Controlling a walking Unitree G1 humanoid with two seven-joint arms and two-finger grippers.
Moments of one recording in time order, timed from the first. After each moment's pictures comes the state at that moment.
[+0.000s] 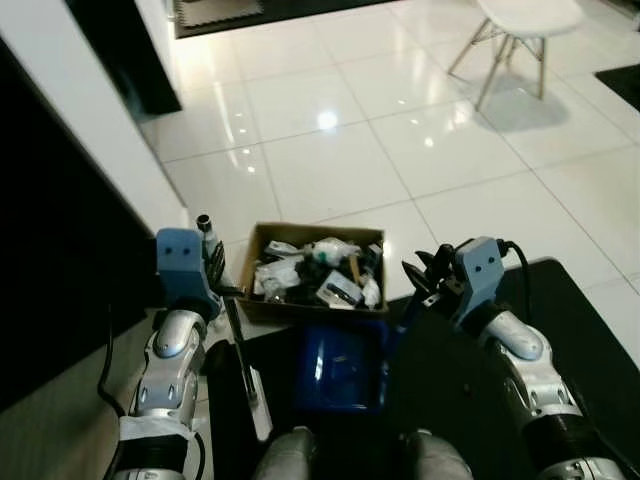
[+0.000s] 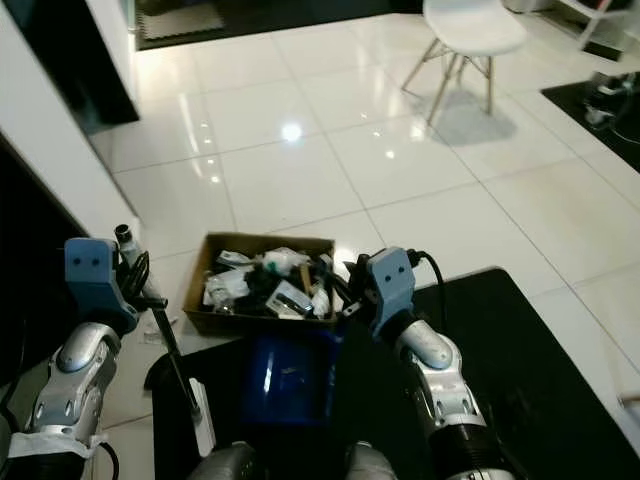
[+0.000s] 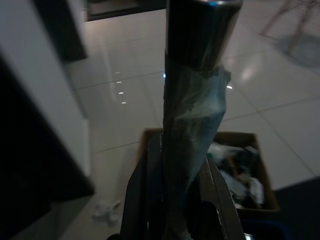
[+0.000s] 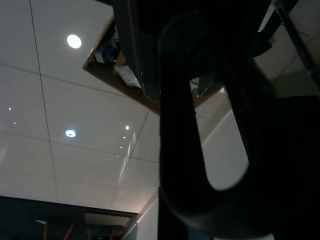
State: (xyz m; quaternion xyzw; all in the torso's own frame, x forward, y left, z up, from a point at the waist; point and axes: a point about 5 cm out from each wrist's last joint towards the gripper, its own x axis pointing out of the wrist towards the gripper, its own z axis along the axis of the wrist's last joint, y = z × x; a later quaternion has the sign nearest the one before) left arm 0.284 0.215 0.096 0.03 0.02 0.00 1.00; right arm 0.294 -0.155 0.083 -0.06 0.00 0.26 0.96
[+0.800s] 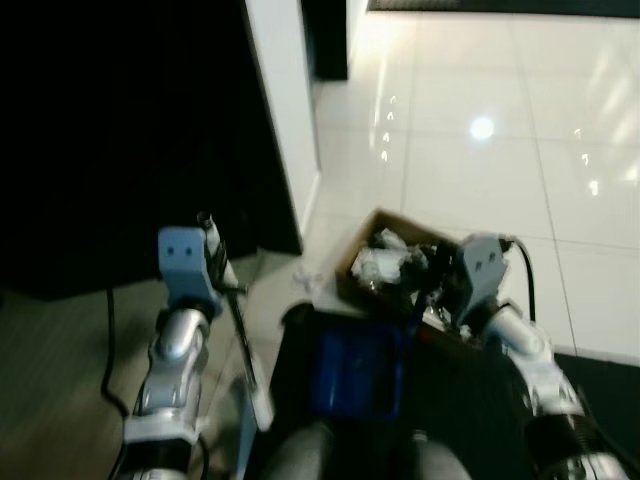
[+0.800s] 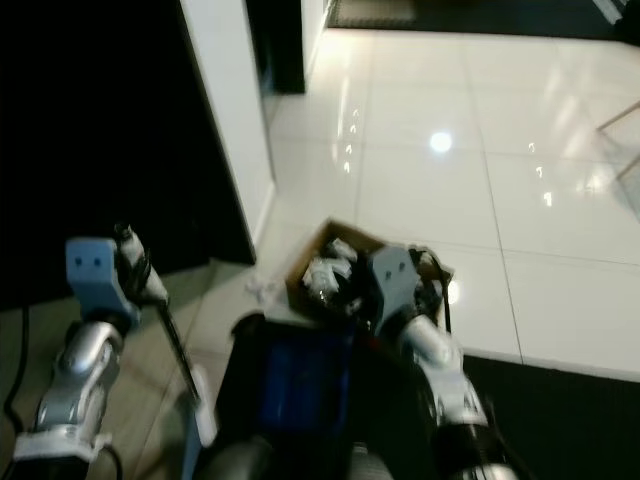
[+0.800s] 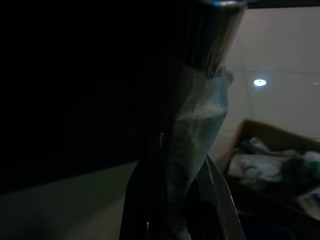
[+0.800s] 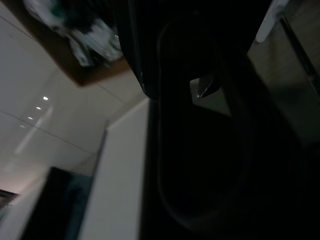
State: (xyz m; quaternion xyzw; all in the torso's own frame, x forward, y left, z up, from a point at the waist) left arm 0.284 0.213 0.097 0.04 0.01 0.00 1.00; right arm 0.296 -0.152 0.085 -0.06 0.00 0.27 0.96
